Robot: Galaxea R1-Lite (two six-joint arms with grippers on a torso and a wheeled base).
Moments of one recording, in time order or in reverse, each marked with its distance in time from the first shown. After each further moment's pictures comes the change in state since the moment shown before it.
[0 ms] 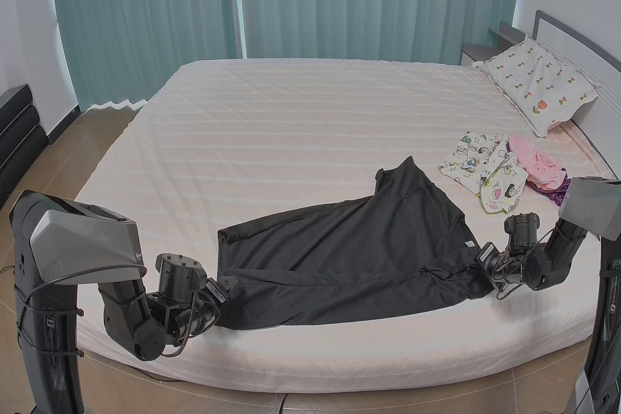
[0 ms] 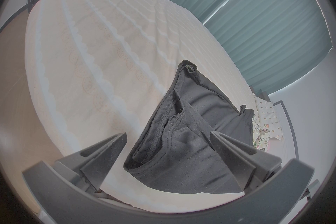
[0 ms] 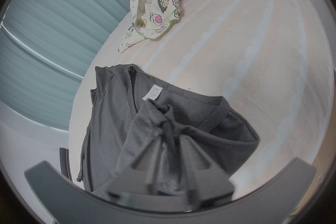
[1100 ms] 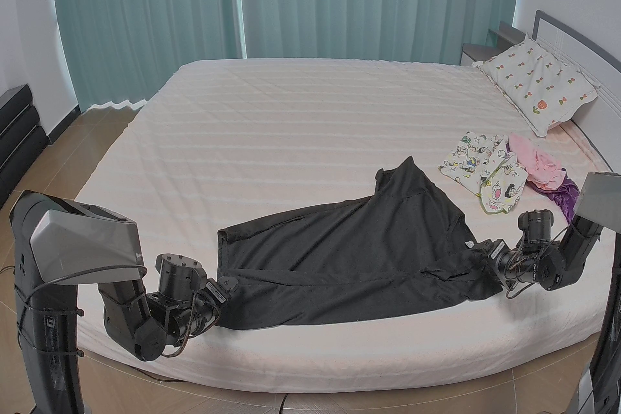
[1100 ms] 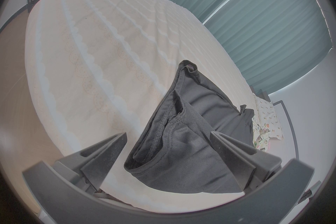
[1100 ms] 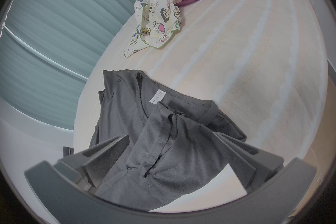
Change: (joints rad) left arm 0.000 0.001 0.000 0.000 0.000 0.001; right arm -0.035 -0.095 0.095 -0.023 0.040 -0.022
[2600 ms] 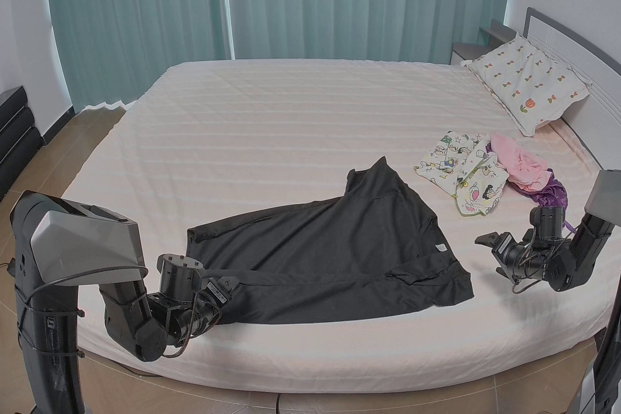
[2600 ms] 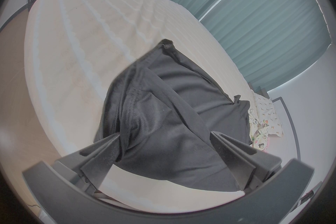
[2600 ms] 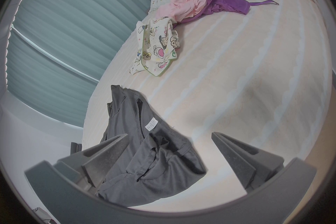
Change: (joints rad) left arm -0.007 0.000 -0.001 0.000 0.006 -0.002; right arm -0.015 -0.074 0.070 -0.076 0.076 -0.043
